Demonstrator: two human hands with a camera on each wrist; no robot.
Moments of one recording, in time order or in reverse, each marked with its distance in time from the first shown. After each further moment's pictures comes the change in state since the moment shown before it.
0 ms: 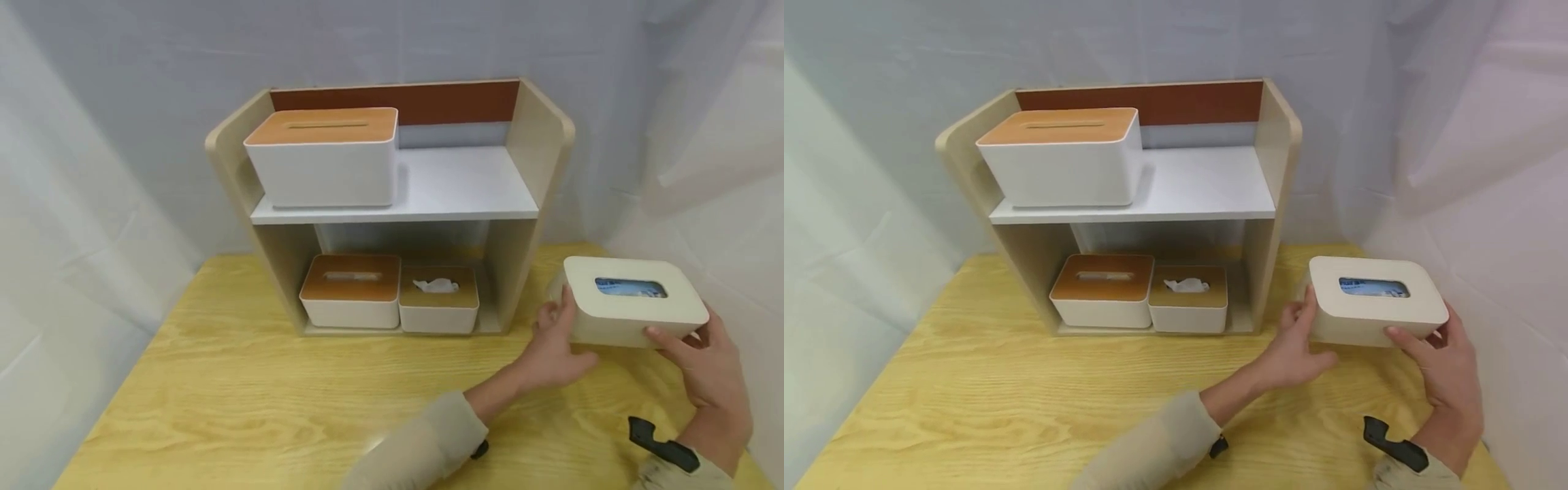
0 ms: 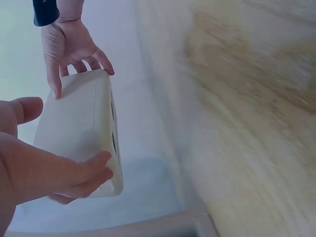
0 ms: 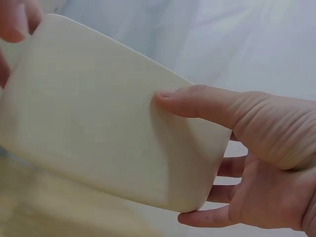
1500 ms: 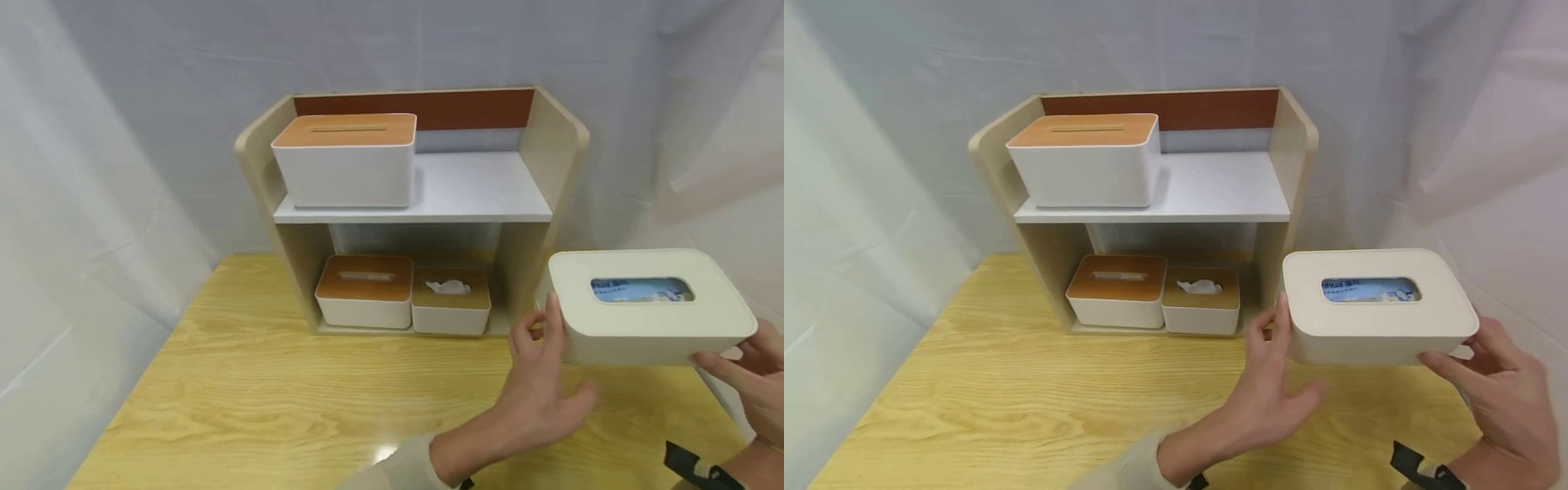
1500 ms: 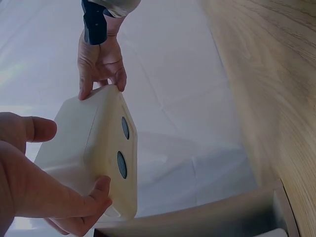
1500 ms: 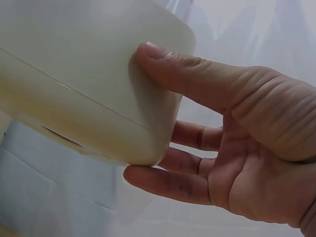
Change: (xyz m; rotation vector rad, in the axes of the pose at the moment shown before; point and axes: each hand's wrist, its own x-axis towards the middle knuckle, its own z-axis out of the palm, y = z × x) left_hand -0.099 0.041 -0.035 0.070 0.217 0.147; right_hand -0.039 -0.054 0.002 0.084 -0.206 -0.481
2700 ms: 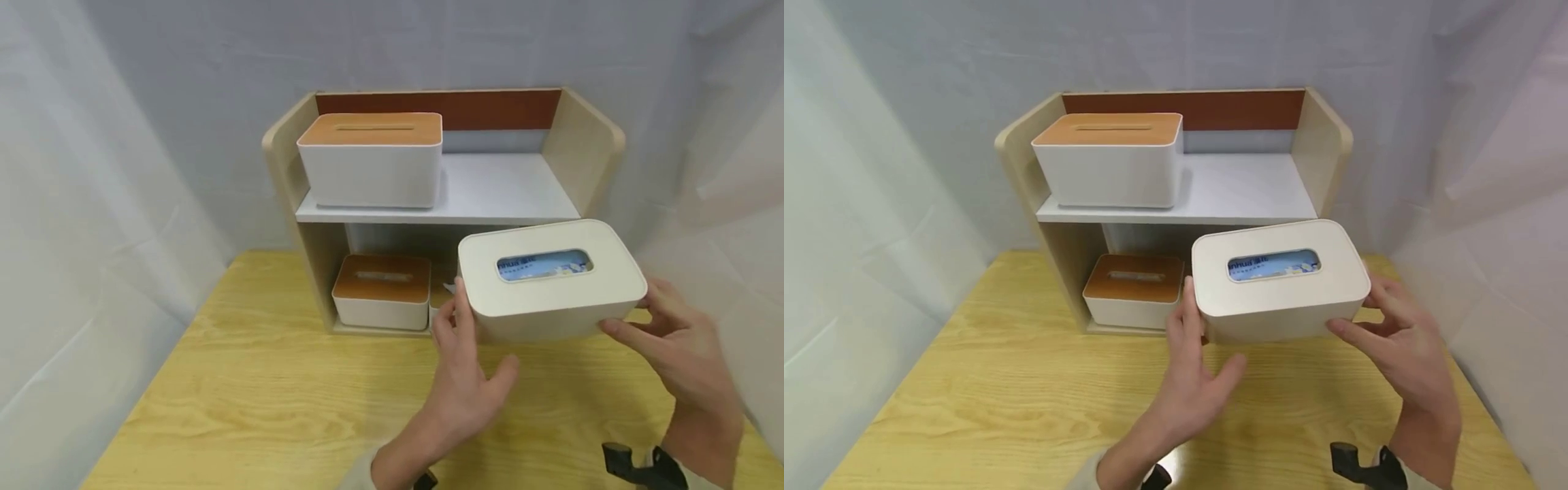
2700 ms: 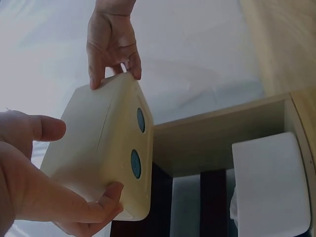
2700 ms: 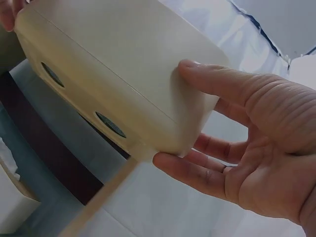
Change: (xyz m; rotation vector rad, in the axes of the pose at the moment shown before) left_hand -0.023 -0.008 -0.060 -0.115 0.240 -0.030; right_hand 0.037 -0.042 0.088 0.166 -0.182 -0.120
